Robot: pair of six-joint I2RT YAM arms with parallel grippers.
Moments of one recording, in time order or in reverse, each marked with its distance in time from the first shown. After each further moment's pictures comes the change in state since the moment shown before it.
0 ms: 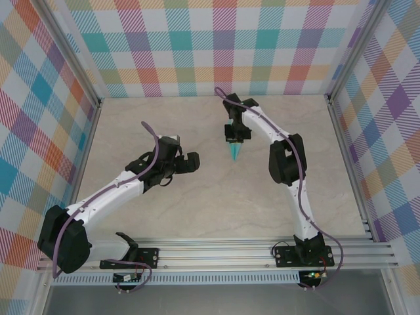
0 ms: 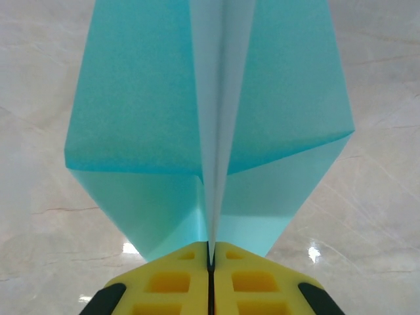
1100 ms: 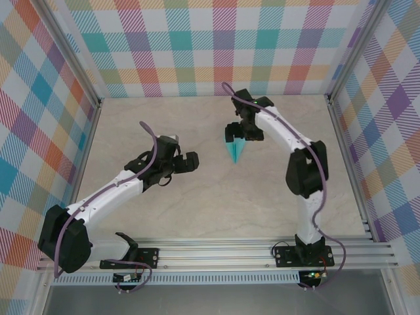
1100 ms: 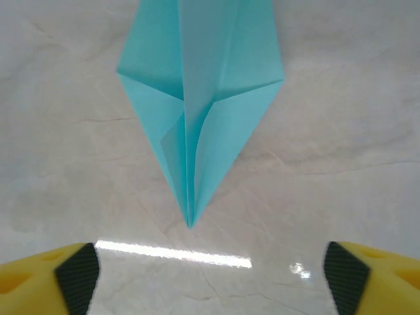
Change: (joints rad) left arm 0.040 0.004 -0.001 -0.002 0.028 -0.011; right arm 0.001 -0.413 -0.334 0.068 0.028 -0.073
